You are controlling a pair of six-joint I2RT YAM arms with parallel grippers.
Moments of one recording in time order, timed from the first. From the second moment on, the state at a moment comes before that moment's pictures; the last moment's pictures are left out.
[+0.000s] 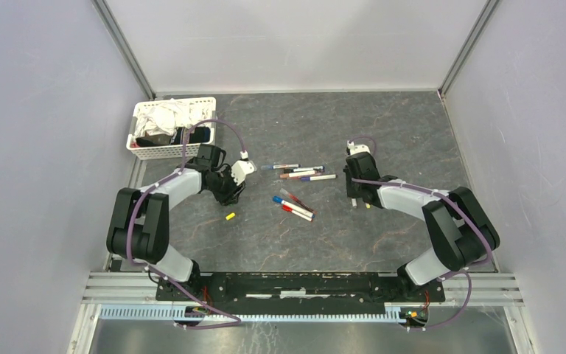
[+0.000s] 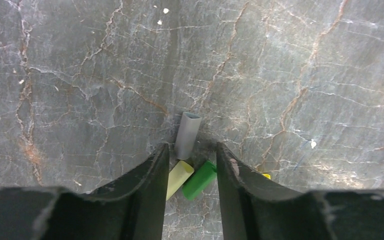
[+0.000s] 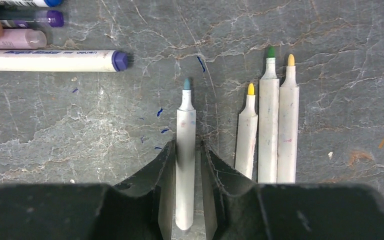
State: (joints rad) left arm -0.19 1.56 0.81 -0.42 0.41 0.80; right arm 0.46 1.54 0.70 -0.07 0.26 0.25
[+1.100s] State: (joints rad) left arm -0.18 1.28 1.25 -0.91 0.53 0.74; right arm 0.69 1.41 0.81 -0.11 0.13 0.09
